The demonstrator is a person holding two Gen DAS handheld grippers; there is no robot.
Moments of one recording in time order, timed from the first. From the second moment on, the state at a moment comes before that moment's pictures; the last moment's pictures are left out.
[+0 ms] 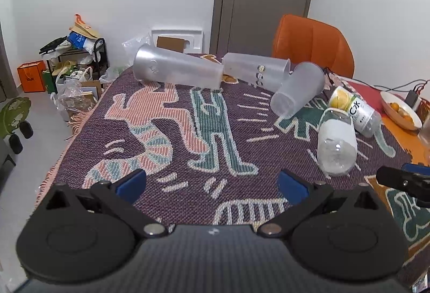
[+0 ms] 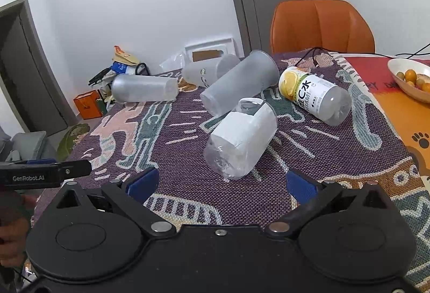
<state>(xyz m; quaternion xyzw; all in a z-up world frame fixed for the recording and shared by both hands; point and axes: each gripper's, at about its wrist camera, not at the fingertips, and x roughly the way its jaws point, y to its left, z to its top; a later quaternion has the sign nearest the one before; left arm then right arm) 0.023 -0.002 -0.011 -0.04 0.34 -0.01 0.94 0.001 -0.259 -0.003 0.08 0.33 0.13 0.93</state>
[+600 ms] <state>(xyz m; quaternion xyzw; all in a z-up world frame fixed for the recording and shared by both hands) 0.069 -0.004 -0.035 -0.08 0.35 -0.01 0.93 0.067 -0.272 -0.016 0.15 0.38 0.12 0.91</state>
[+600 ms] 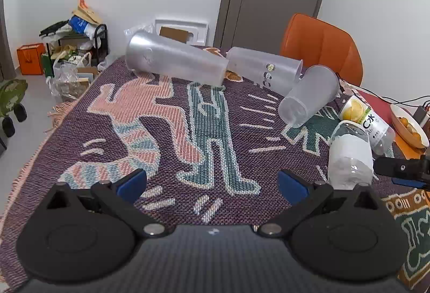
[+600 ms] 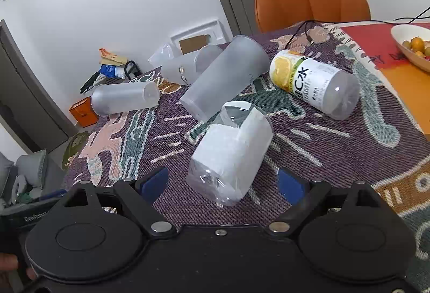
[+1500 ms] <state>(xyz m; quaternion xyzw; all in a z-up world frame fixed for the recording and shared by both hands) 0.102 0.014 -0.057 -0.11 0.37 -0.02 0.92 0.138 -0.263 -0.055 0.23 0.48 0.11 0.84</state>
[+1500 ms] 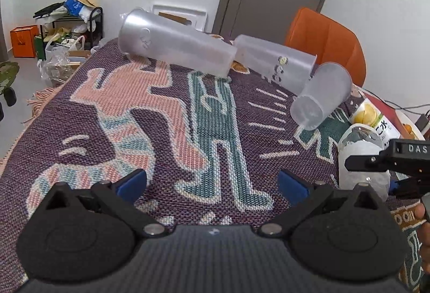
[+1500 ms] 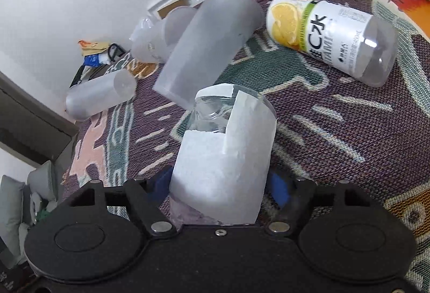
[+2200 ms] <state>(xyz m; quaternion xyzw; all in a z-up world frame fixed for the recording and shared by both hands) 0.043 0.074 -0.050 -0.15 0.36 0.07 0.92 0.093 -0.179 -0.029 0.13 0.47 0.23 0.84</state>
